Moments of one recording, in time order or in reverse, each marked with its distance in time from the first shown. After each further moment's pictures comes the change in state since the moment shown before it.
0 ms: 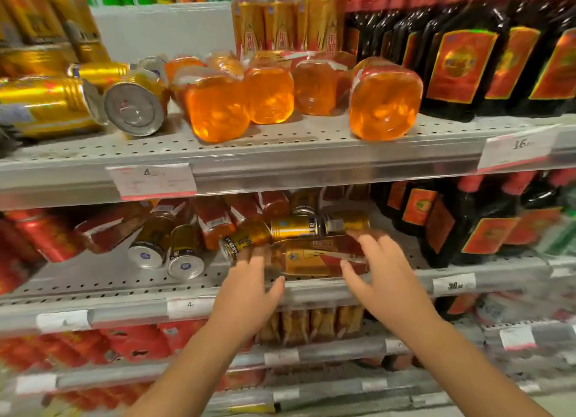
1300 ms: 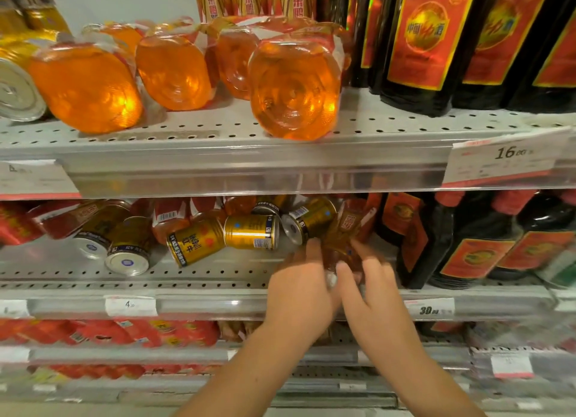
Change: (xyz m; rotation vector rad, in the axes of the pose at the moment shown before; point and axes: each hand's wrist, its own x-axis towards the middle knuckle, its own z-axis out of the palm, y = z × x) left_hand 0.032 0.151 0.089 0.070 0.073 0.051; right_hand 0.001 0.063 -0.011 0.438 -0.079 0.251
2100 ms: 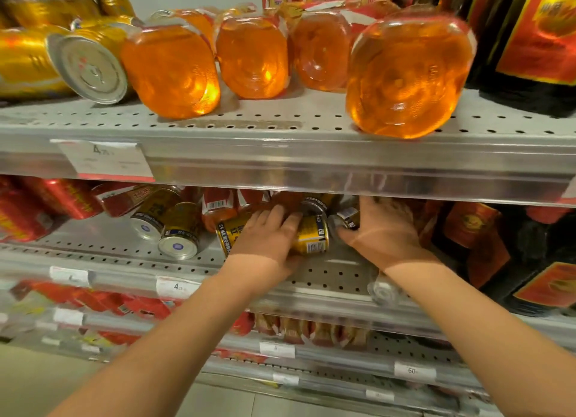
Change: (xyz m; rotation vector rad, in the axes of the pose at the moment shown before) left_hand 0.043 -0.129 -0.056 0.371 0.014 0.178; right_hand 0.123 -0.052 0.044 -0.722 -0.147 -0.156
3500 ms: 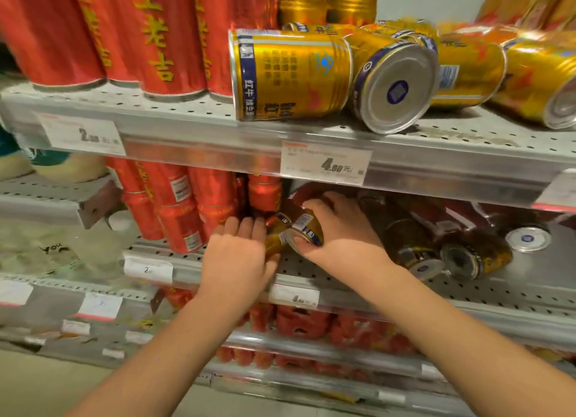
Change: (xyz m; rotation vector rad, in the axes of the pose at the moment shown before) left_hand -0.163 -0.408 -0.039 0.149 0.123 -0.174; right_hand -0.004 -0.456 0.099 0.013 0.013 -0.290
